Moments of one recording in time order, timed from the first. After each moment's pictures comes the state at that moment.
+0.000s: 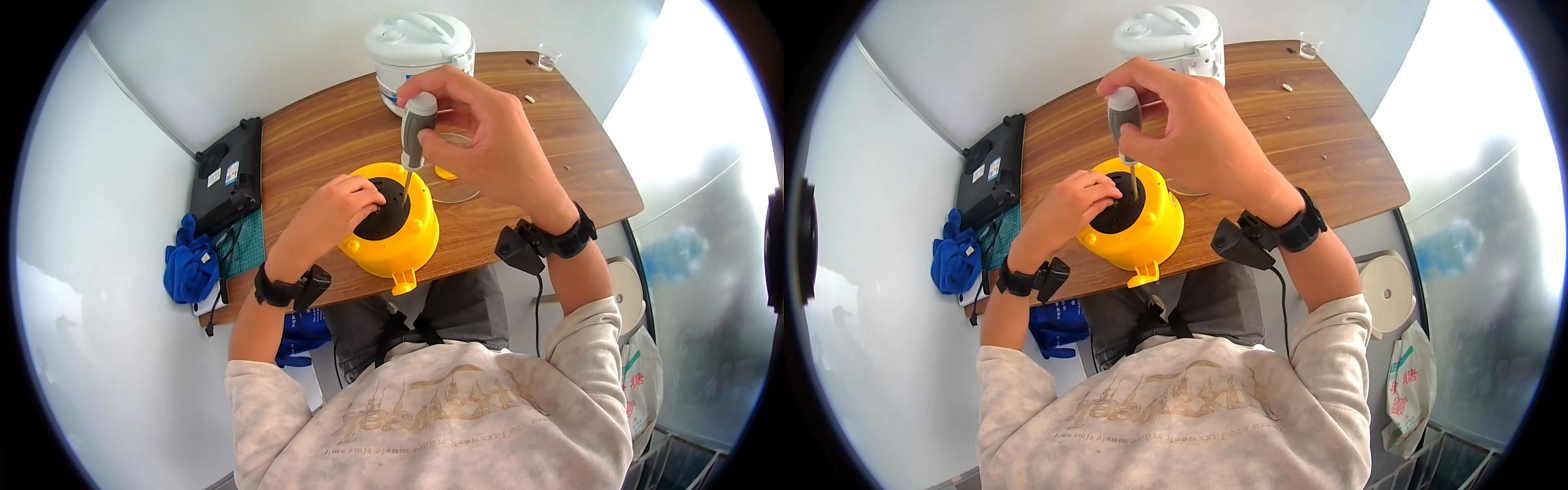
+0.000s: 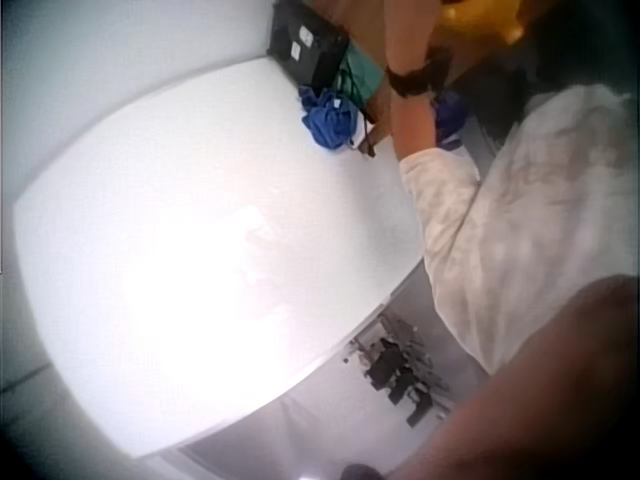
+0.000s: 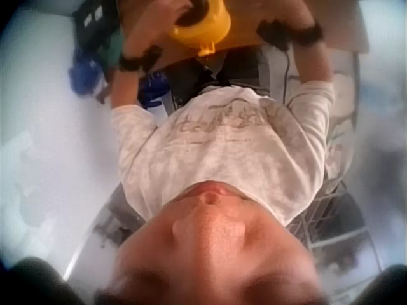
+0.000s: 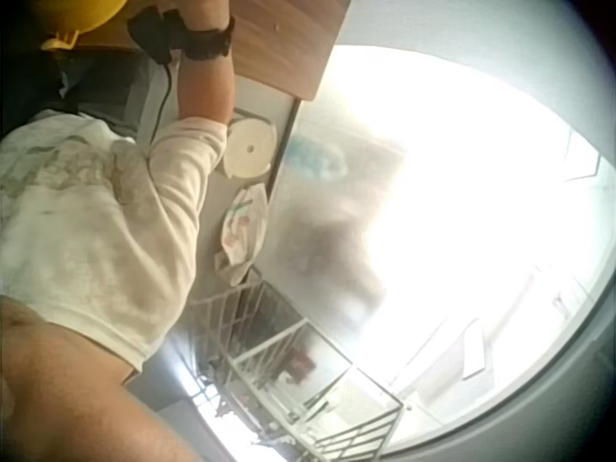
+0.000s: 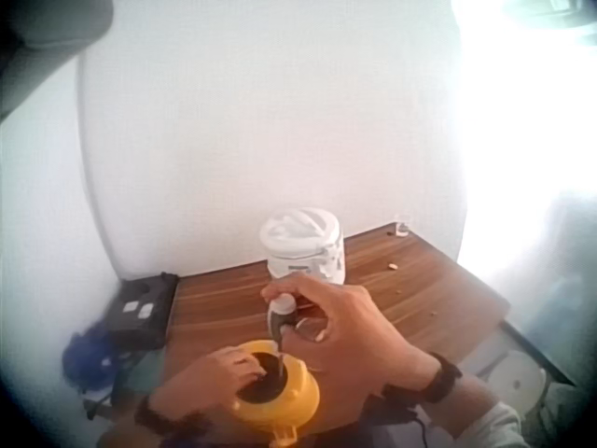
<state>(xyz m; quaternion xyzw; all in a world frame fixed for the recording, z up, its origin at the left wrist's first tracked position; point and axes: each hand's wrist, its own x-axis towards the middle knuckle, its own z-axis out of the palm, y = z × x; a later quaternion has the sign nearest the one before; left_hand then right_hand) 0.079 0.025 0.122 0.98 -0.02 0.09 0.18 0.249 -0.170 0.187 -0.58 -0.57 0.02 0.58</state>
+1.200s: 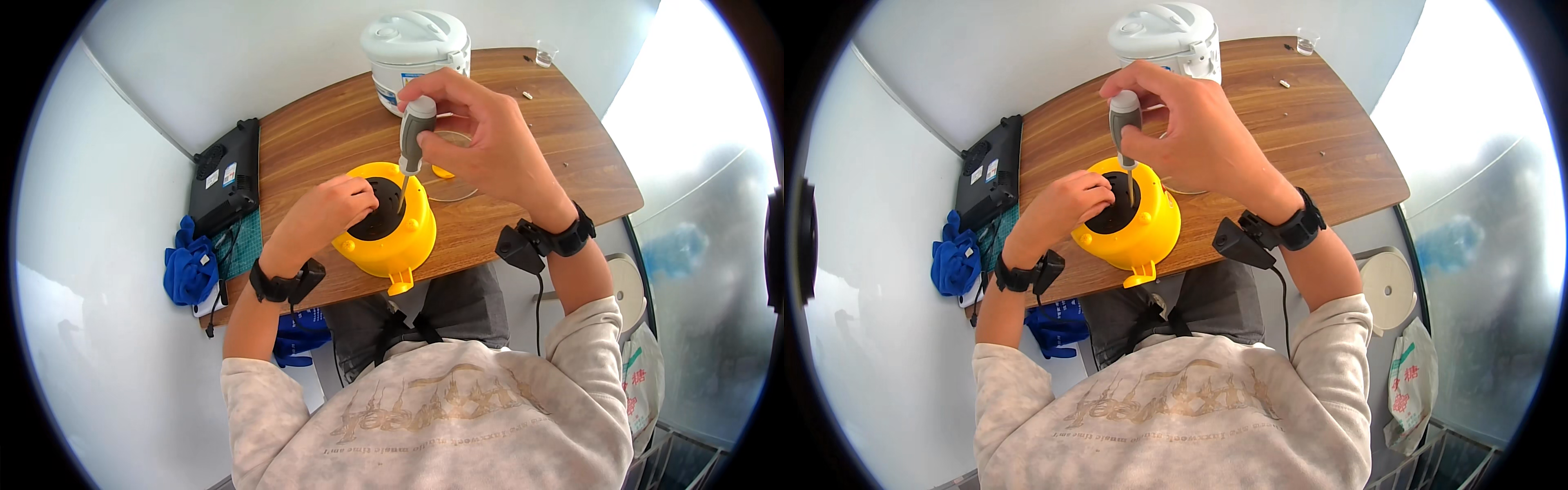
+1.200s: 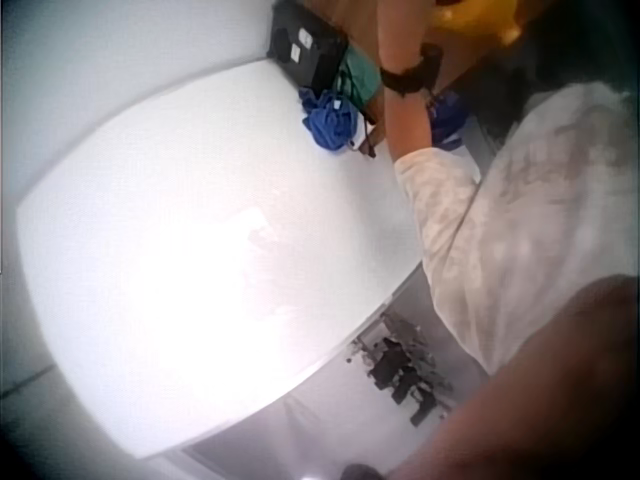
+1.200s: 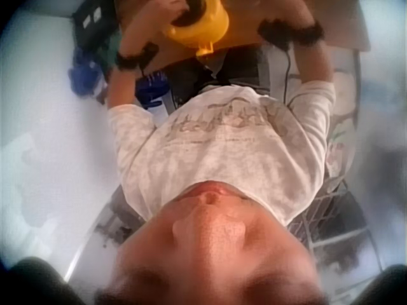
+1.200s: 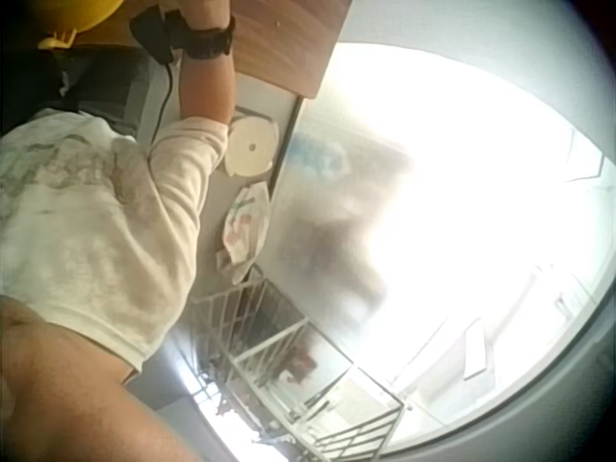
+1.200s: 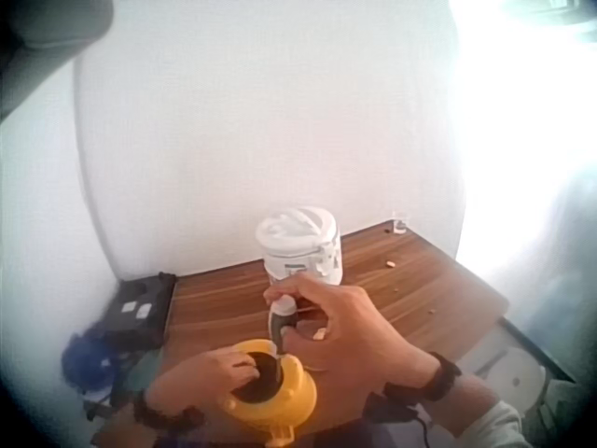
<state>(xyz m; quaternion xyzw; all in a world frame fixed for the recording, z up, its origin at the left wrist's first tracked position) 0.082 0.032 0.124 0.99 -0.10 0.07 0.06 0.254 -0.175 0.182 -0.59 -0.57 0.06 0.57</state>
